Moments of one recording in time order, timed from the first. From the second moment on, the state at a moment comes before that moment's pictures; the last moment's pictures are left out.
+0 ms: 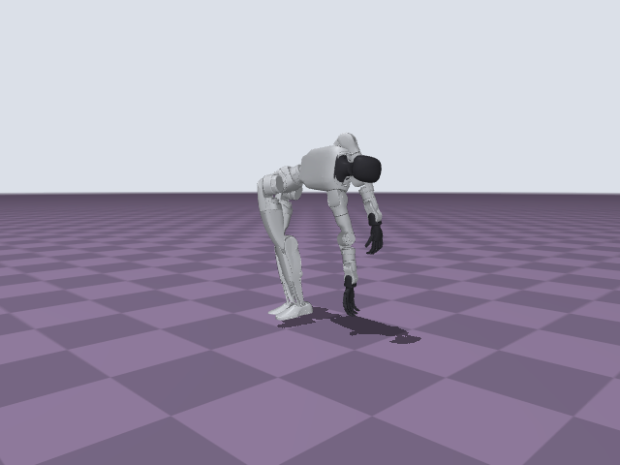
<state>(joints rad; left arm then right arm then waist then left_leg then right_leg) -2.45 -0.60 -0.32 1.46 0.07 -0.02 -0.24 -1.28 -1.42 -2.00 1.35 -0.43 0.03 -0.23 -1.57 0.52 -0.52 1.43 -0.08 0.99 -0.05 -0.08 -0.18 1.04 0.01 0.33 0.24 0.02 -0.13</state>
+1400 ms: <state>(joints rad) -3.09 -0.60 -1.40 0.44 0.42 -0.03 0.09 -3.09 -2.25 -2.00 1.17 -0.22 -0.12 0.27 -1.05 0.46 -0.11 0.50 0.04 0.33 -0.06 -0.13 -0.04 0.32 -0.03 -0.28 0.03 0.12 0.01</state>
